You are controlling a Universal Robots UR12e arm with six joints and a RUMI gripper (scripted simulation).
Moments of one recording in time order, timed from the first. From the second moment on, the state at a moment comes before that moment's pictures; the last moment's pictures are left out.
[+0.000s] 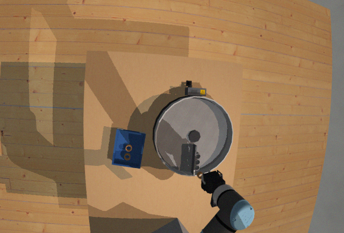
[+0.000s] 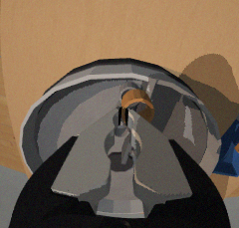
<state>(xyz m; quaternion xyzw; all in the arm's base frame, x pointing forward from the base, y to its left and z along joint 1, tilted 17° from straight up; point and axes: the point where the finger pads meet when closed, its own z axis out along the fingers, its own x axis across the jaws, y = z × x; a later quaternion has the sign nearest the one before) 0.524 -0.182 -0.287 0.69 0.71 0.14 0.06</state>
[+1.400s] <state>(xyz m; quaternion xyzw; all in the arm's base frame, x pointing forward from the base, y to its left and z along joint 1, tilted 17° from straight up) 0.571 -0.109 -0.264 0.69 0.71 0.14 0.06</state>
